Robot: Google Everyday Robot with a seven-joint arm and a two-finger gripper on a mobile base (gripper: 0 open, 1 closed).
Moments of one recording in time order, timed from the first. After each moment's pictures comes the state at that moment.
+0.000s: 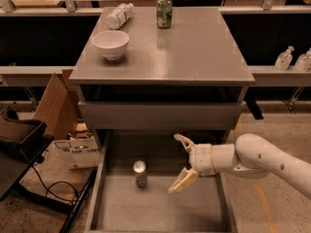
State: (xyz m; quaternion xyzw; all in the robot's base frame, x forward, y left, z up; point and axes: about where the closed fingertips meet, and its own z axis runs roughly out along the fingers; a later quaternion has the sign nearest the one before) arm 0.506 -0.055 0.604 -0.57 0.62 0.30 0.44
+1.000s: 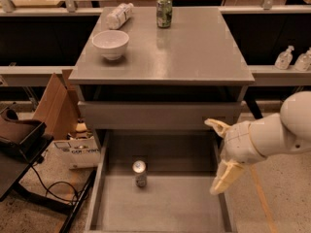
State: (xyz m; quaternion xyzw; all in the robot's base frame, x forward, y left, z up) arm 0.447 -0.147 0.730 -0.66 0.67 0.14 0.31
